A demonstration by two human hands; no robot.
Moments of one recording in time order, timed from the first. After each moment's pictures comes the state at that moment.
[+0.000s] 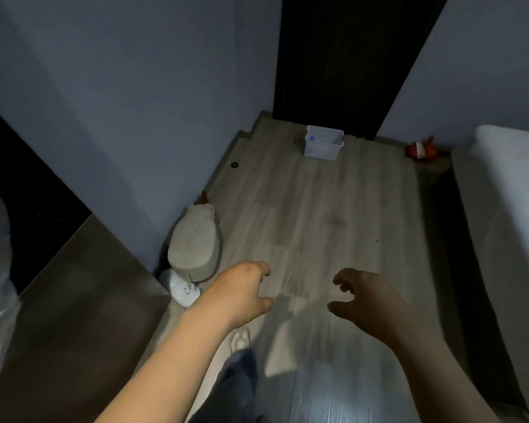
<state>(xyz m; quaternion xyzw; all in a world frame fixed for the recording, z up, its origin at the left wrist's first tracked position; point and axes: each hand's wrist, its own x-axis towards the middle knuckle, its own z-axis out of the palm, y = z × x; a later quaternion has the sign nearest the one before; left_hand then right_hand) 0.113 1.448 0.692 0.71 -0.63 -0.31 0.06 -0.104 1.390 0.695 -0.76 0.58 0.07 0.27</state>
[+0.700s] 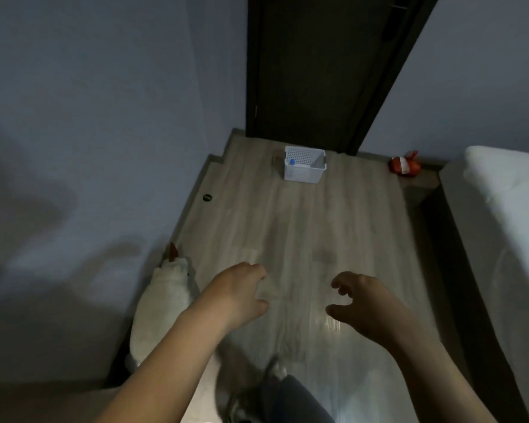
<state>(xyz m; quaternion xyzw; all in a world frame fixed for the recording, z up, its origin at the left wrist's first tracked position) 0.217 1.111 0.686 0.66 -0.68 -0.31 0.03 -0.013 1.078 0.685 -0.73 0.62 0.07 0.27</state>
